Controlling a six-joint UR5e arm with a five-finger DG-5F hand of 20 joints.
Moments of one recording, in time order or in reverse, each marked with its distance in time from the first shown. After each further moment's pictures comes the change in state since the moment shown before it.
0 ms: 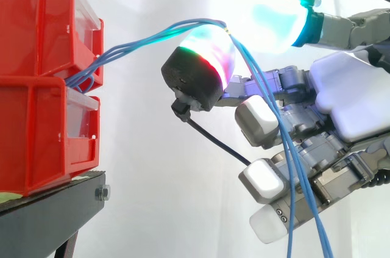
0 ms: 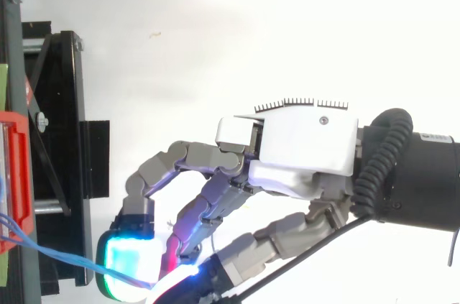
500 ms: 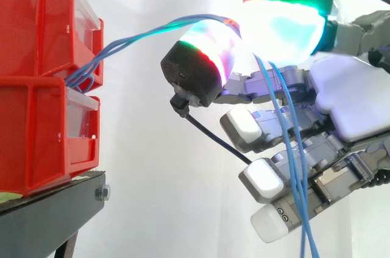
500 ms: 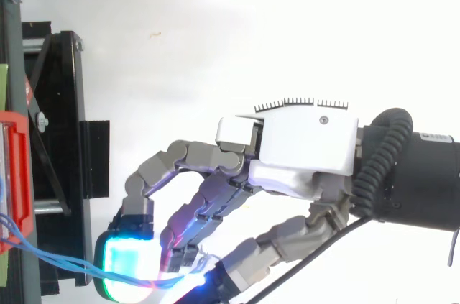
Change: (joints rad) arm 0.000 0.000 0.000 0.000 0.000 0.000
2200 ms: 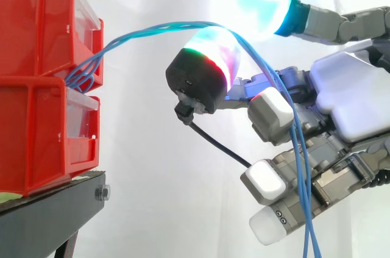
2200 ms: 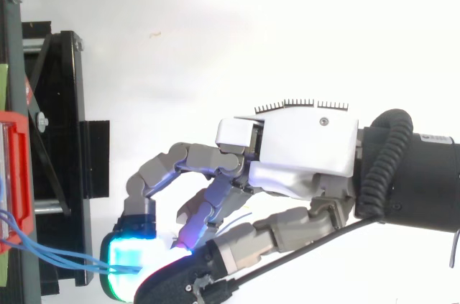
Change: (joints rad) arm 0.001 0.000 0.000 -0.002 0.000 -0.001
